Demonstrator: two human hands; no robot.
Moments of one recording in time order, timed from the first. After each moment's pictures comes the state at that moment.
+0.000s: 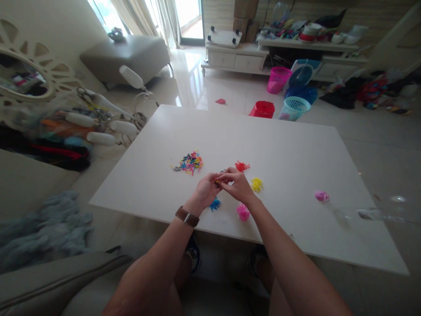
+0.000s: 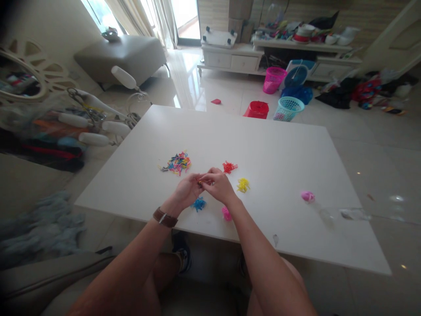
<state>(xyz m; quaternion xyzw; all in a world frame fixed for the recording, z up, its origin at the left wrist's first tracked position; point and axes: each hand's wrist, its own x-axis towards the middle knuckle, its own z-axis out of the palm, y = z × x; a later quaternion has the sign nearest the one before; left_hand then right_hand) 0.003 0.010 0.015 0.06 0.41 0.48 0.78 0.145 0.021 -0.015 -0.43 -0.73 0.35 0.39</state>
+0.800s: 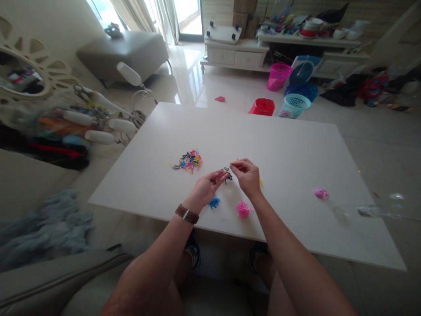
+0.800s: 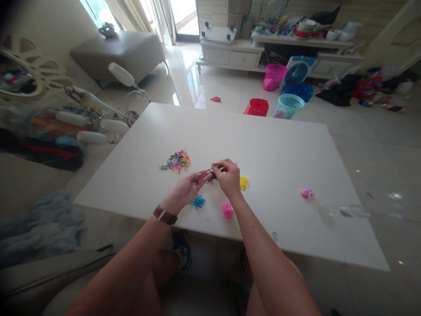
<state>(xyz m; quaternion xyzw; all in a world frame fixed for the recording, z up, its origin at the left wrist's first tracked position) 0.003 0.010 0.009 0.03 0.42 0.50 0.76 0.156 0.030 -0.006 -0.52 -0.56 0.35 0.54</state>
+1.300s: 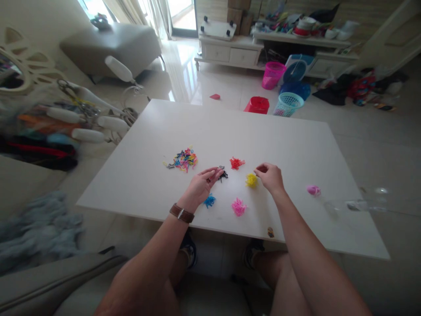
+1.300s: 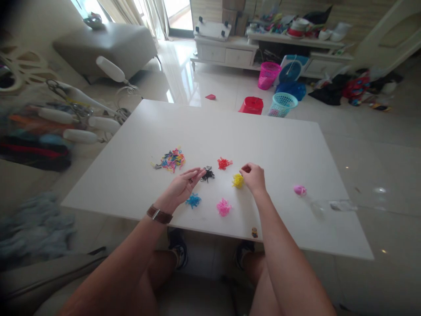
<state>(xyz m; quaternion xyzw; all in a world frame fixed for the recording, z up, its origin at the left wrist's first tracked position) 0.002 0.009 0.008 0.08 0.44 0.51 0.73 0.272 0.036 -0.033 -0.73 -0.55 0.25 0.31</state>
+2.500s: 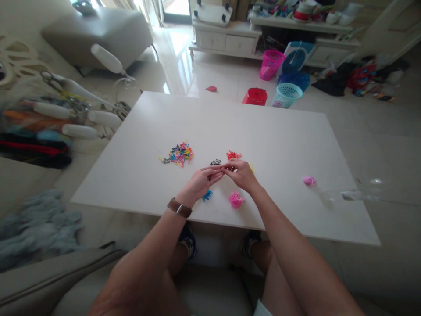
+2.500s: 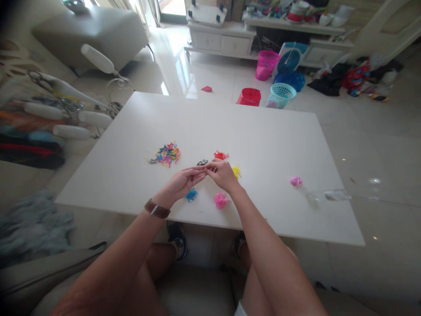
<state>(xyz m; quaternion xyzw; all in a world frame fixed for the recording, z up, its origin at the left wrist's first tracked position) 0.008 0.005 0.005 0.14 0.44 0.42 0.78 0.186 0.021 -0.008 -0.48 -0.72 0.36 0.35</state>
